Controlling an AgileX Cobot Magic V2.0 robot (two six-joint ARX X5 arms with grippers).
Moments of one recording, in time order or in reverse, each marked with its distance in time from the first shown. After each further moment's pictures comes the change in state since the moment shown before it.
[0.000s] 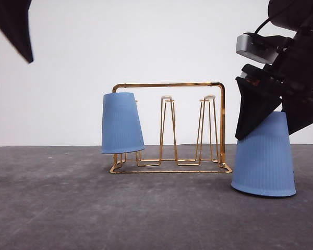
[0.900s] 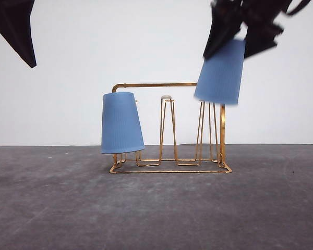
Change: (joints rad) left_arx -0.001 -0.003 -0.014 0.061 0.000 -0.014; right_arx 0.001 0.109 0.352 0.072 -0.001 -0.071
